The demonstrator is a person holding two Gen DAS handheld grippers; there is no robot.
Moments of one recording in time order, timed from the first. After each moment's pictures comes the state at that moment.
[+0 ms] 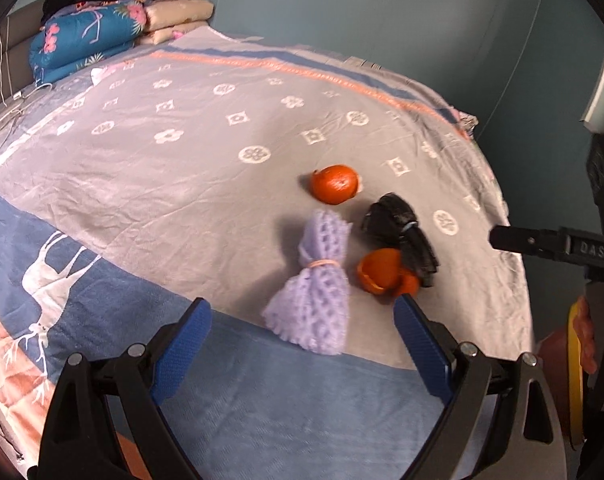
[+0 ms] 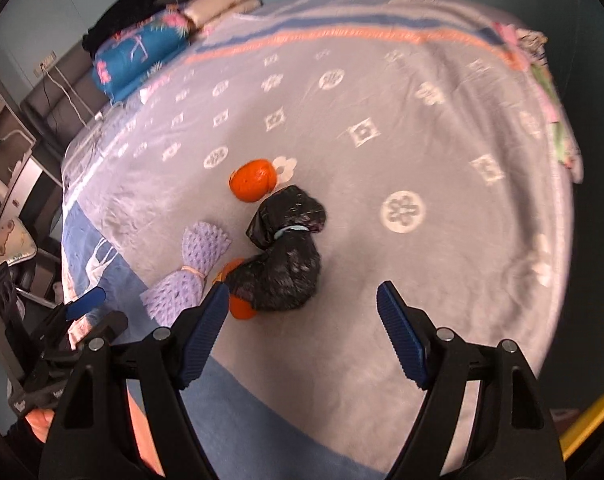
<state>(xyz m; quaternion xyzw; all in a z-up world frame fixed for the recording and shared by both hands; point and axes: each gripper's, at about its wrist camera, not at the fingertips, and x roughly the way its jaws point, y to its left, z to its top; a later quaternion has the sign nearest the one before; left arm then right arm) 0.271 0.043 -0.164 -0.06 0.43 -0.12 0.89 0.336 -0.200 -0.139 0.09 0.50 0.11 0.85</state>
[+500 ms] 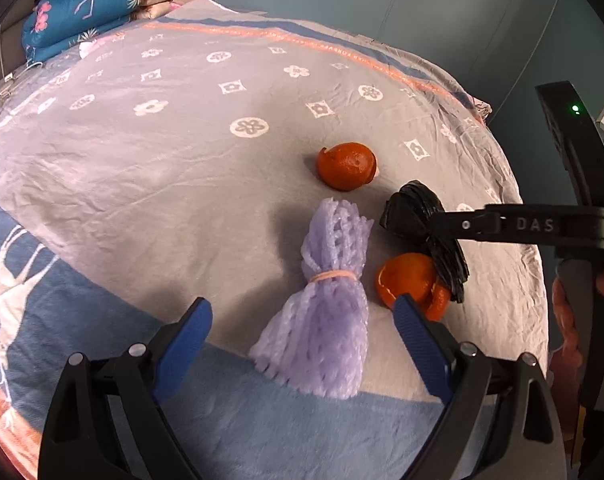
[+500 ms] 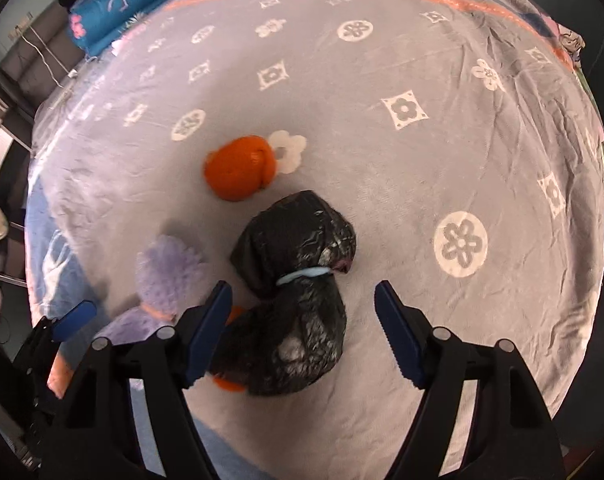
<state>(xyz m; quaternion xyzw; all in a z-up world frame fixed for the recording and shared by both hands) 0.314 0.030 -0.199 -0.07 0.47 -0.12 0.87 0.416 -0.151 -0.192 0.04 0.57 0.08 0.81</state>
